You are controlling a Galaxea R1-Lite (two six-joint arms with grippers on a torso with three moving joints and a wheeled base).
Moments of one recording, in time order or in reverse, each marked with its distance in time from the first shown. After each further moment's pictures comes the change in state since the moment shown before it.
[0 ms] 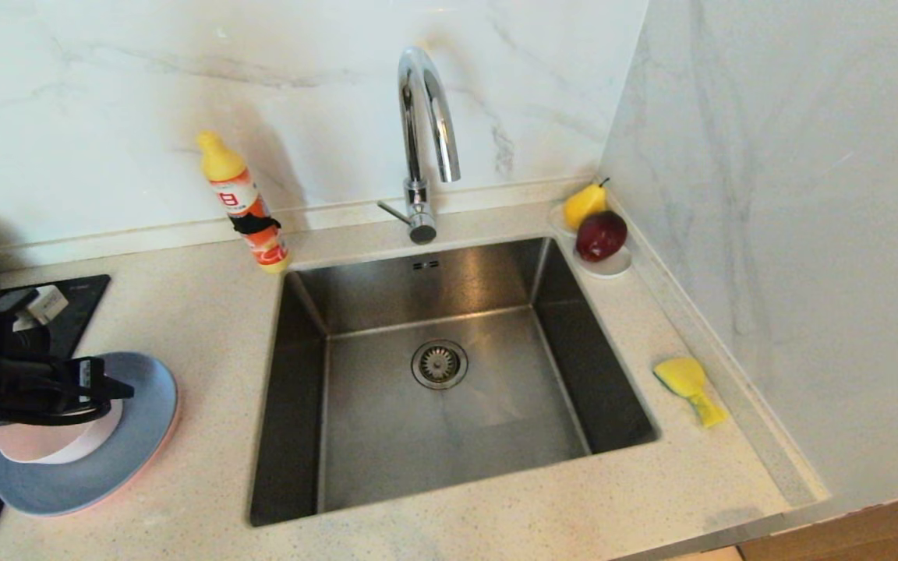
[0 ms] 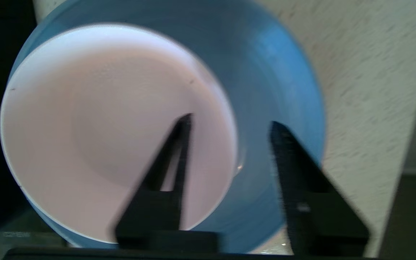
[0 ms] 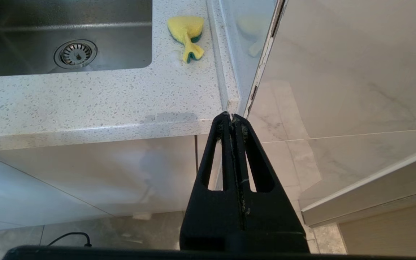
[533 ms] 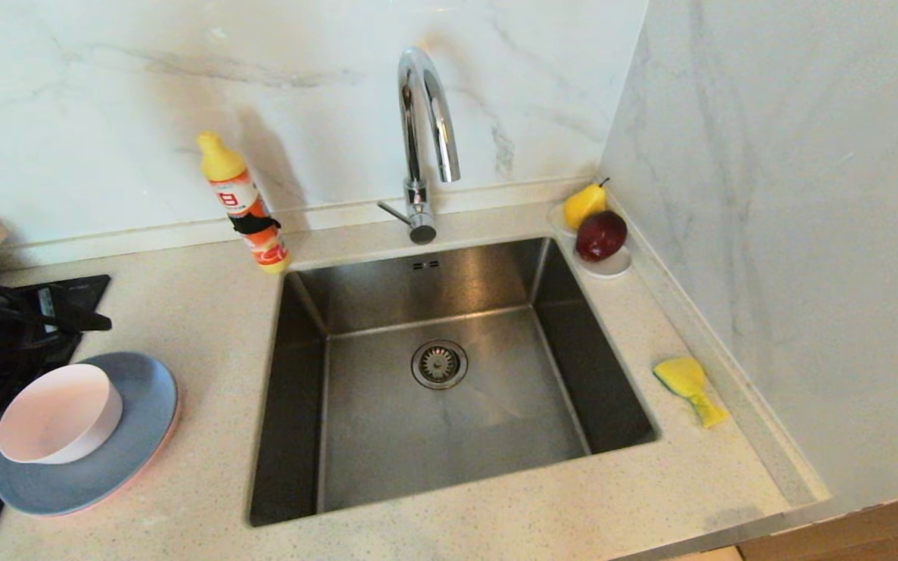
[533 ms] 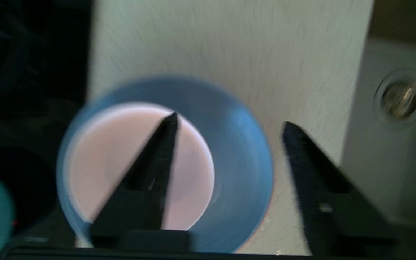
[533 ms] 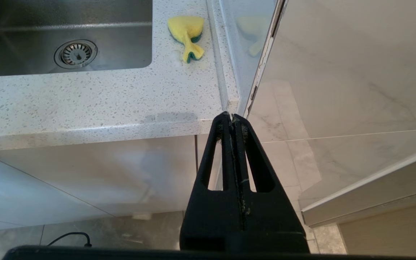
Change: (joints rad) left arm 0.005 -0.071 -0.222 0.124 0.011 -0.137; right arm 0.000 0.000 0.000 0.000 0.000 0.000
